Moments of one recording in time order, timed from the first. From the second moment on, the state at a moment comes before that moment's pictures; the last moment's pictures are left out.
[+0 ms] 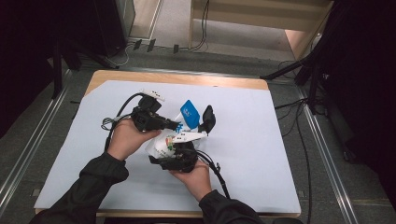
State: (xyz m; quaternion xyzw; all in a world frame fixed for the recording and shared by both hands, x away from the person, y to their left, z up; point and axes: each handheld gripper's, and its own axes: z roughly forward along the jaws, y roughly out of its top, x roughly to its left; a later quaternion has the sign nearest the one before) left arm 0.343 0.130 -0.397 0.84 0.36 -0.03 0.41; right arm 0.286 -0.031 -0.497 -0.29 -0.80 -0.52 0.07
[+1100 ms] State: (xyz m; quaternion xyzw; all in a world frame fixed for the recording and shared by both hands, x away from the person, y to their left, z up) left arm 0.342 0.134 -0.396 0.84 0.35 -0.03 0.42; right arm 0.286 -0.033 -0.496 -0.30 -0.78 -0.55 0.10
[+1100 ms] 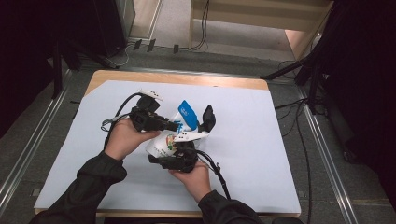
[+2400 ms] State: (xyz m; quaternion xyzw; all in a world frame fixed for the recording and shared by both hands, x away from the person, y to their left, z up) left arm 0.342 0.127 -0.396 0.84 0.36 -0.02 0.40; right arm 0.289 -0.036 -0.494 -0.30 -0.78 -0.55 0.11
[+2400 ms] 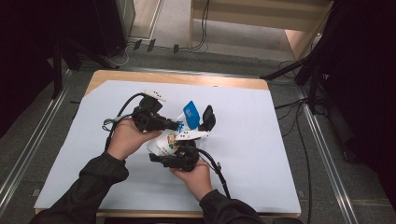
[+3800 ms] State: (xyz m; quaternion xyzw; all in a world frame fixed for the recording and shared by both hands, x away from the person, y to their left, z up) left arm 0.342 0.122 -0.395 0.84 0.36 -0.01 0.40; right arm 0.291 -0.037 -0.493 -0.29 -0.78 -0.55 0.10
